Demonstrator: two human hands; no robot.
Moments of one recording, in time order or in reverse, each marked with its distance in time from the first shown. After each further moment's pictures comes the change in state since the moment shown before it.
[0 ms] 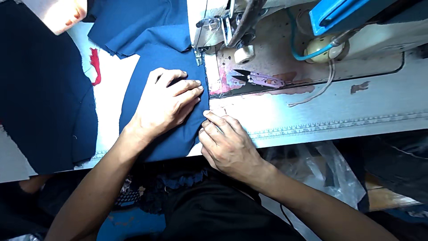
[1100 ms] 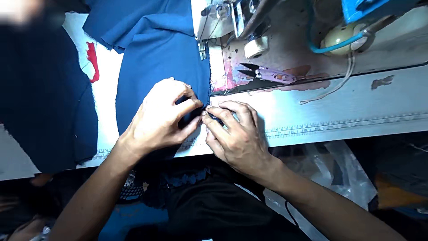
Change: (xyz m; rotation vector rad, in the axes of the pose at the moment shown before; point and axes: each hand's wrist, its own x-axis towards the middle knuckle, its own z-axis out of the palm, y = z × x) left_hand -0.014 0.014 -0.017 -0.230 -0.072 -0.025; right_hand 0.006 0.009 0.000 0.036 0.052 0.141
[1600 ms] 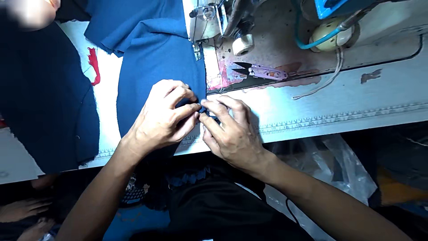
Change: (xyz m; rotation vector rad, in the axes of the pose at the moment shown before) left_hand -0.003 -0.001 0.008 0.015 0.047 0.067; right_hand 0.001 0.001 0.003 0.004 0.046 -0.020
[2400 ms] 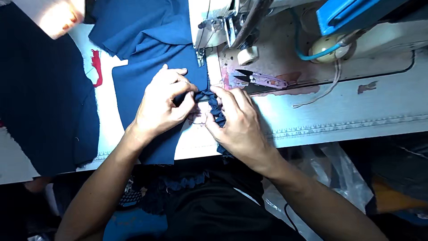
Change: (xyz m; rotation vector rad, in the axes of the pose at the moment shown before) left_hand 0.020 -0.016 0.002 -0.123 0.139 -0.237; right_hand 0.033 0.007 -0.008 0.151 0.001 0.321
